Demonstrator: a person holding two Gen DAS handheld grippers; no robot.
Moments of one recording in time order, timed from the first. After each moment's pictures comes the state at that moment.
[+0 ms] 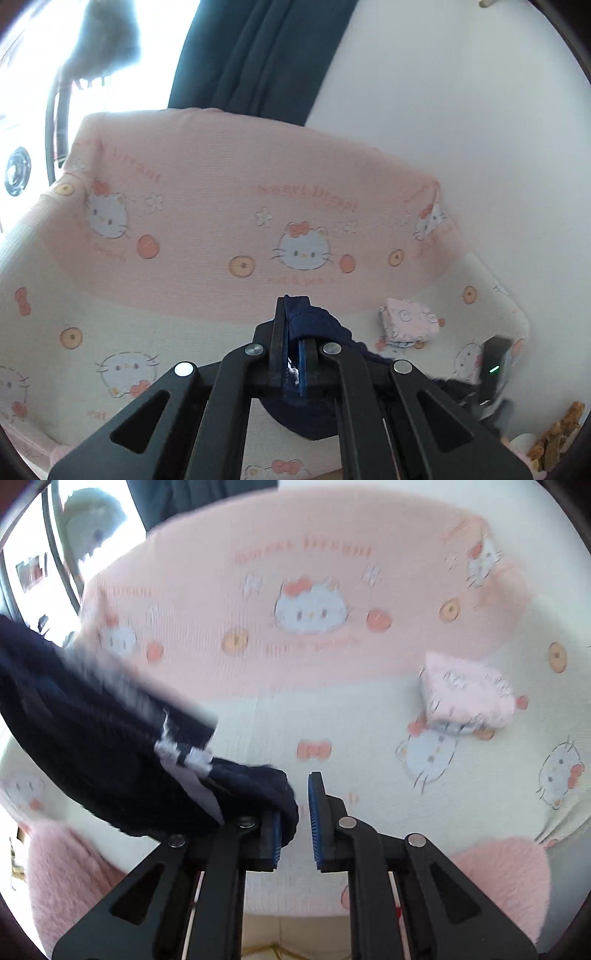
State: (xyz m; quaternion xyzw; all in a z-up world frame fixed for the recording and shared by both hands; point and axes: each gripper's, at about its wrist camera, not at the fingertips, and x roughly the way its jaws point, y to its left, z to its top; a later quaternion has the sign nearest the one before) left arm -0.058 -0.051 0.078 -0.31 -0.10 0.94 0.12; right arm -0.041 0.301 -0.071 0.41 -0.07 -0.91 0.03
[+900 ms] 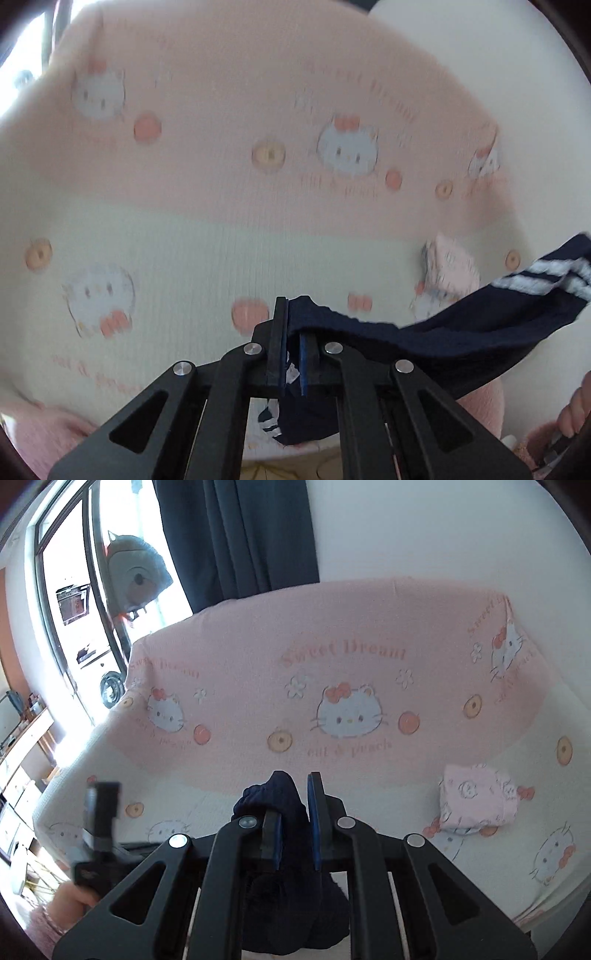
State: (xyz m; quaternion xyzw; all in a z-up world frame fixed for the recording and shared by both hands) left arm -0.137 -0.038 0.003 -0.43 -0.11 0.89 0.11; right arm -0.062 0.288 0.053 0.30 -0.07 -0.95 0.09
